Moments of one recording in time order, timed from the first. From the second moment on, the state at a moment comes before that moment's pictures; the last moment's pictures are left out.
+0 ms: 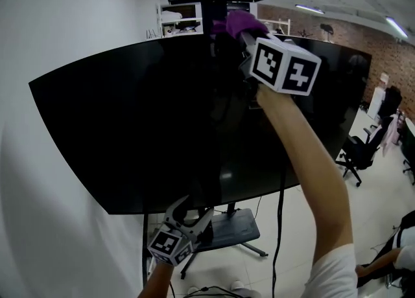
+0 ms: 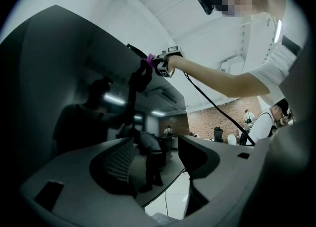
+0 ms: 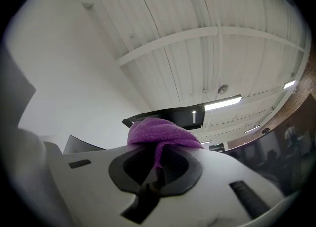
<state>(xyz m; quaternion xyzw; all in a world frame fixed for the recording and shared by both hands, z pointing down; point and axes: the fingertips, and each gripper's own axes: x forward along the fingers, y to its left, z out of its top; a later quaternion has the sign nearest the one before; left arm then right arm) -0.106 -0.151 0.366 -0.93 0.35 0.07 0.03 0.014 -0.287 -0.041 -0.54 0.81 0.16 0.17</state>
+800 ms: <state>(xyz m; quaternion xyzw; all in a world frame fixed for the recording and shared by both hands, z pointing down) -0.064 -0.164 0.441 -0.91 0.41 0.04 0.07 0.142 -0.207 0.357 -0.58 0.79 0.18 0.10</state>
